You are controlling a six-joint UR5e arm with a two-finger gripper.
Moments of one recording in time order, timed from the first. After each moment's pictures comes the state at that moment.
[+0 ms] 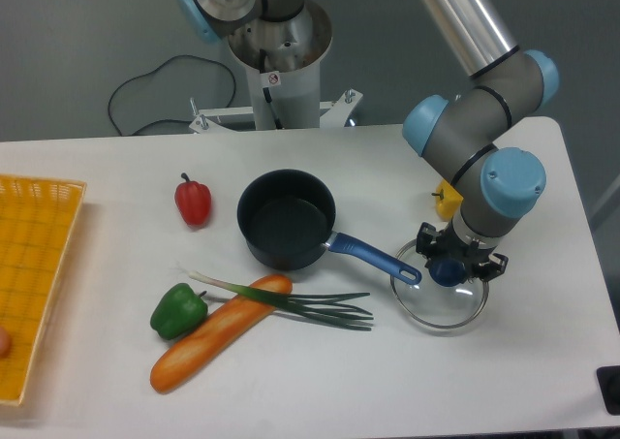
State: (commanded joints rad) arm 2.73 -2.14 -1.49 -1.14 1.51 1.11
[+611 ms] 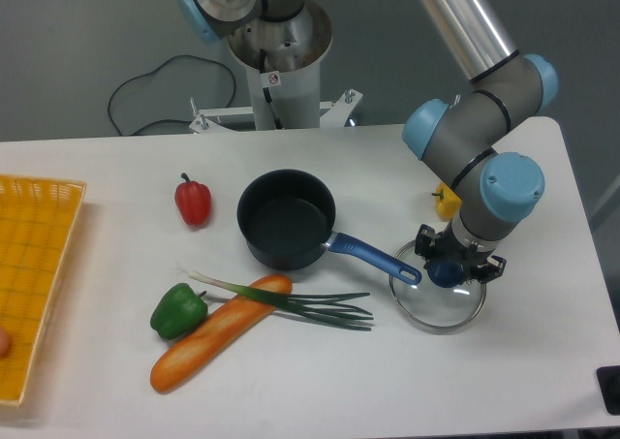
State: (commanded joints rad) arm 2.73 -2.15 -1.49 -1.13 1.51 1.12
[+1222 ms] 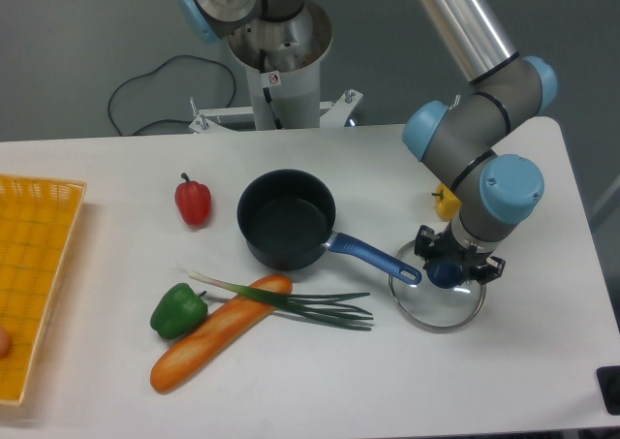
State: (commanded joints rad) arm 2.73 -2.15 -1.50 -1.13 1.51 1.12
